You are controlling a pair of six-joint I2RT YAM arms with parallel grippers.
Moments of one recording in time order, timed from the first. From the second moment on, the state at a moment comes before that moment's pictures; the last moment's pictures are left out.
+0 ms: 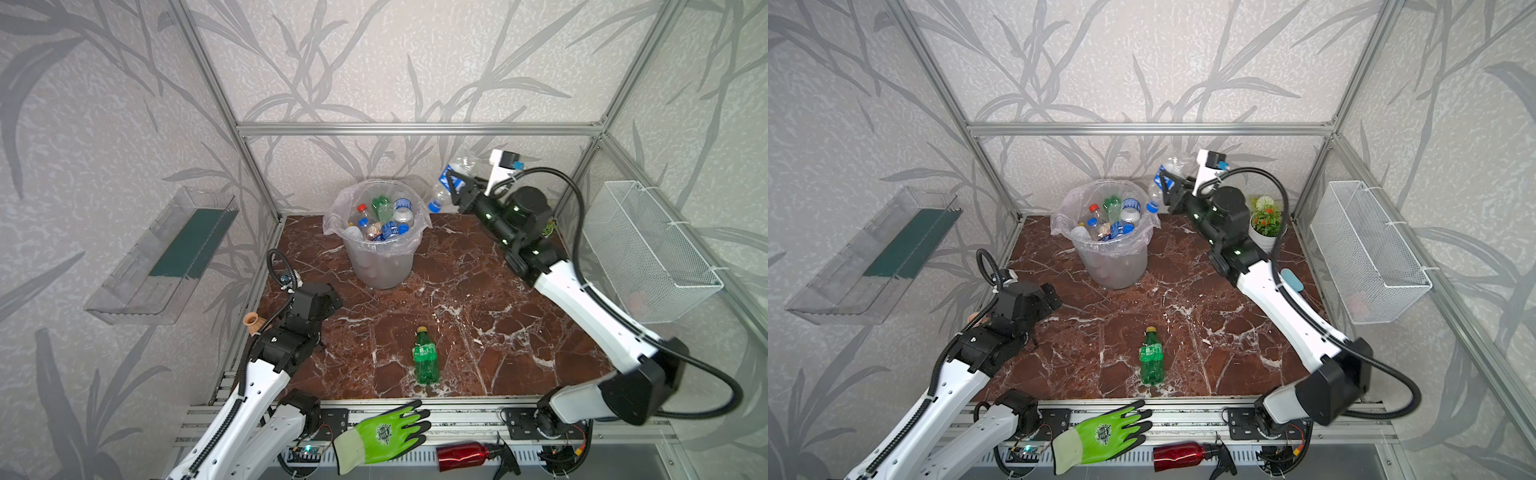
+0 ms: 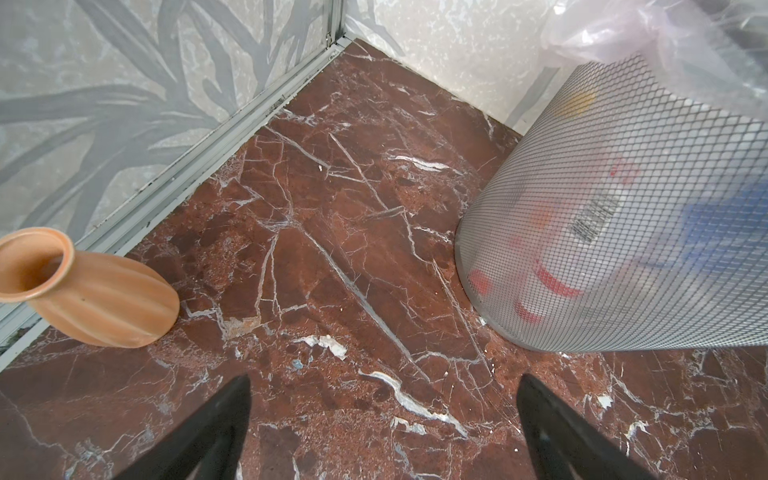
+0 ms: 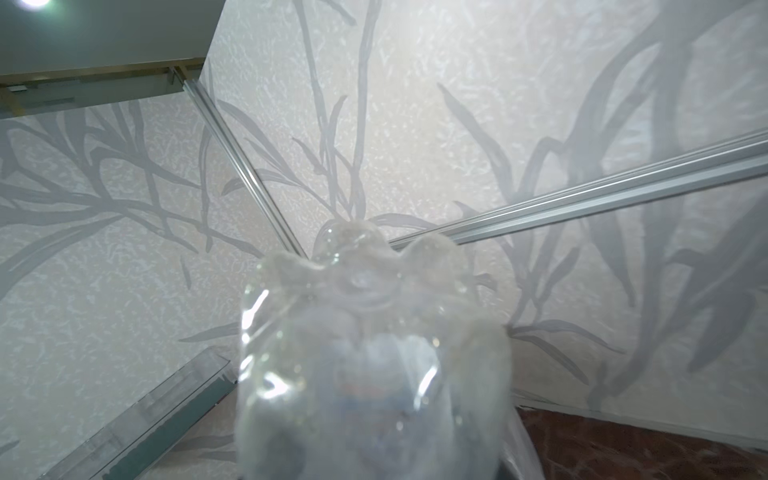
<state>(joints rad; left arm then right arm) -0.35 0.76 0.75 -0.70 -0.51 -0.74 0.57 1.58 1.58 0.19 -0.09 0.53</state>
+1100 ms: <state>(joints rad) -0.34 0.76 0.75 -0.73 -0.39 -0.73 0.58 1.55 1.48 -0.38 -0.03 0.28</state>
